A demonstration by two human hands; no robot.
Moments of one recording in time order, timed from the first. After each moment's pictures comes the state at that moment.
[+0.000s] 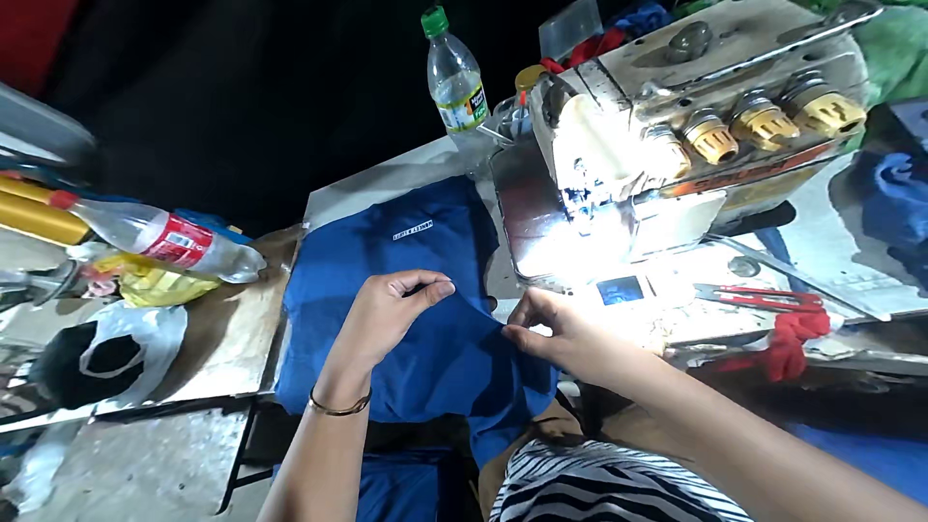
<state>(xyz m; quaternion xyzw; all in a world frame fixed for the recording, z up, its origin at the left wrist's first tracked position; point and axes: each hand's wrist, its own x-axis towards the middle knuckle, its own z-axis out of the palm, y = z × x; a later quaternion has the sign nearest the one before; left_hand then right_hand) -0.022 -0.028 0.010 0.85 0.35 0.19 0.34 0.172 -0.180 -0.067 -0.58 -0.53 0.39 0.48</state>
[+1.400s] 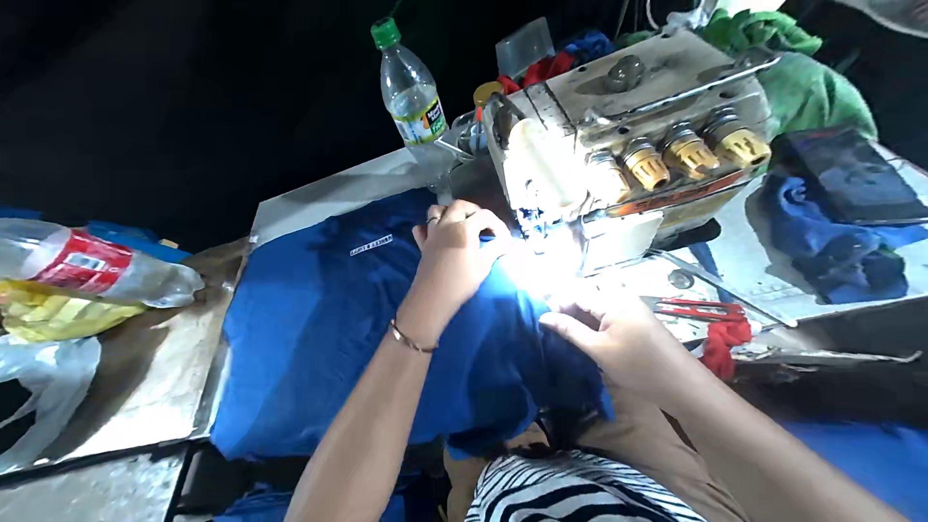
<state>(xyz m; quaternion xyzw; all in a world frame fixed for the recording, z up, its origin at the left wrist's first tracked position) 0.122 -0.019 -0.022 0.94 0.24 0.18 0.16 0.224 -0.223 -0.062 -0.75 -0.44 0.26 0.43</state>
